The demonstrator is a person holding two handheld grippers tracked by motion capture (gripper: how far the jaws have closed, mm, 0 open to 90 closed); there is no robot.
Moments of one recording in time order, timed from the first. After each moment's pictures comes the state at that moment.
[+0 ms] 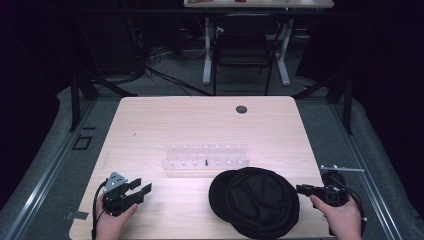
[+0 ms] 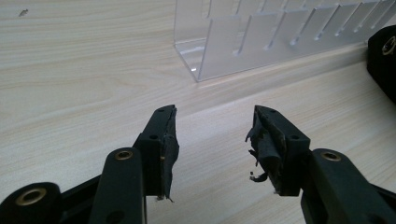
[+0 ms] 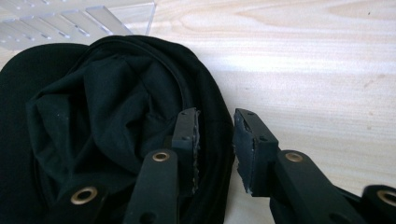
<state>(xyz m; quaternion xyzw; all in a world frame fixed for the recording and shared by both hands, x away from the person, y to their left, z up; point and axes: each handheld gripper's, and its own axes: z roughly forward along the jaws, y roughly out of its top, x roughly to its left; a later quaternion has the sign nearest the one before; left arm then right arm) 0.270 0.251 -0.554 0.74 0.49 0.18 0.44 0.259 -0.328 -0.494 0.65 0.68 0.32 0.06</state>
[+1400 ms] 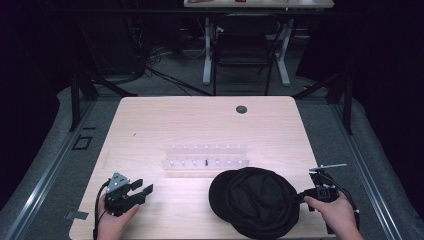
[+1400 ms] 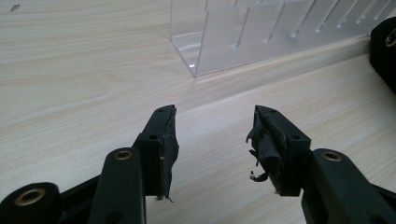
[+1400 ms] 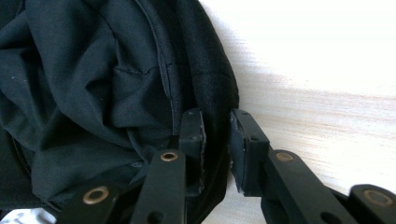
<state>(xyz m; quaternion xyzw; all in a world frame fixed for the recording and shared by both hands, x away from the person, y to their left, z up) 0.271 0.248 -0.557 0.74 0.48 0.18 0.43 0.282 -0.325 -0.524 0.68 0.69 0.23 -0.06</state>
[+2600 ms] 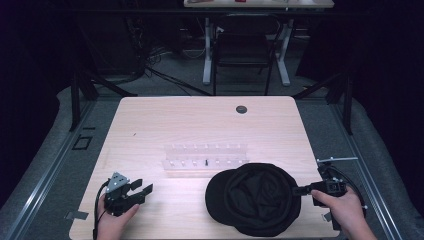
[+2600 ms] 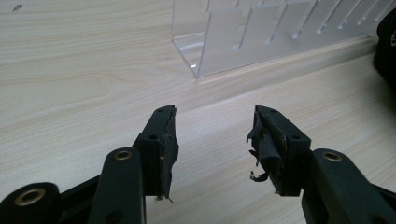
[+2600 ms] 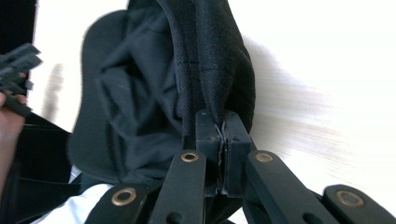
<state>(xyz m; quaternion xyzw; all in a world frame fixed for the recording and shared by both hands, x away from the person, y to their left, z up) 0.271 0.249 -0.557 0.74 0.48 0.18 0.43 0.279 -0.329 -0.481 0.65 0.68 0.32 -0.12</state>
